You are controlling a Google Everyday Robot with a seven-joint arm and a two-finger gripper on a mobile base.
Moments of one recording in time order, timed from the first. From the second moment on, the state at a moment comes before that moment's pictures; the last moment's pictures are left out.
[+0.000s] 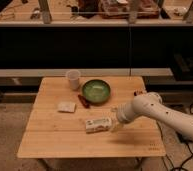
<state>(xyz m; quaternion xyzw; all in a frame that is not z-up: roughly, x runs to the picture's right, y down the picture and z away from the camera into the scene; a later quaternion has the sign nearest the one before) 0.096 0.163 0.776 0.20 -0.25 -0.93 0.16</state>
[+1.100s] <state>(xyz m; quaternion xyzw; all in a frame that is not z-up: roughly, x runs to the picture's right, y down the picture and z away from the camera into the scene) 0.096 0.163 0.776 0.20 -0.25 -0.93 0.16</state>
